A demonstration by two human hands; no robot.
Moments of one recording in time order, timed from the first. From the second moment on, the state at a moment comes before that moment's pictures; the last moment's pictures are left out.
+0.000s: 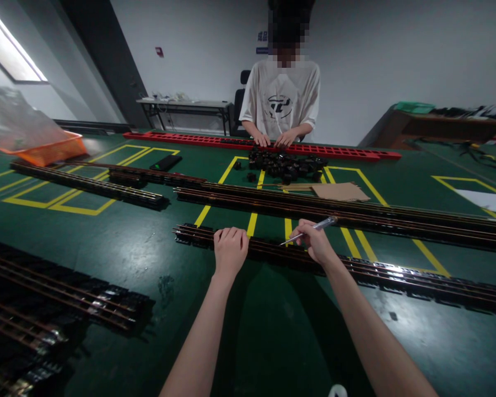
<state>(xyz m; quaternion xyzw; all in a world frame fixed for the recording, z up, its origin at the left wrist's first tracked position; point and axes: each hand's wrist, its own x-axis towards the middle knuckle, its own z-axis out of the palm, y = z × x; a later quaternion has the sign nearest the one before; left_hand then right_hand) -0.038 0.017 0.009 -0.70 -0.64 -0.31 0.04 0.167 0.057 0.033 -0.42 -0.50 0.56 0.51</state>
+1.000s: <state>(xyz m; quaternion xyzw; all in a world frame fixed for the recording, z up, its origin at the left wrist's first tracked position) -0.049 0.020 0.006 -0.65 -0.67 -0.35 0.04 0.149 0.057 0.027 -0.40 -0.55 0.51 0.53</state>
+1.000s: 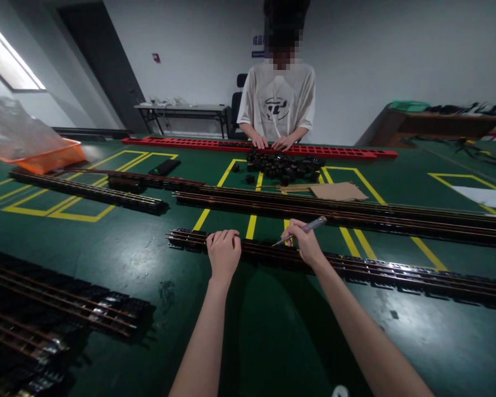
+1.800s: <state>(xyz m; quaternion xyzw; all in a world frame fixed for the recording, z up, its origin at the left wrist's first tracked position) -0.010 0.011 0.003 -0.72 -0.60 -0.33 0.08 0.153 0.062 0.019 -0.37 -0.56 0.52 0.53</state>
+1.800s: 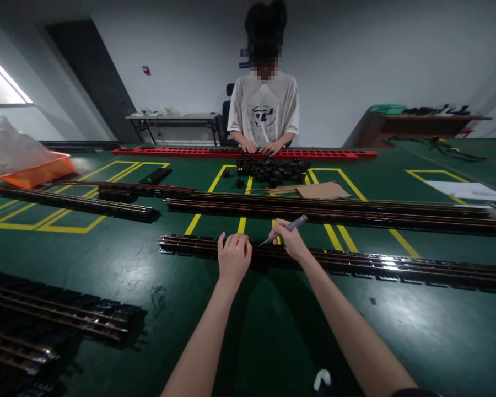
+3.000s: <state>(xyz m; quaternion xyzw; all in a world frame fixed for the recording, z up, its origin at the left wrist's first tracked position) 0.011 0.010 0.001 -0.75 -0.58 -0.30 0.13 0.201 0.038 0.032 -0.39 -0.60 0.51 0.48</state>
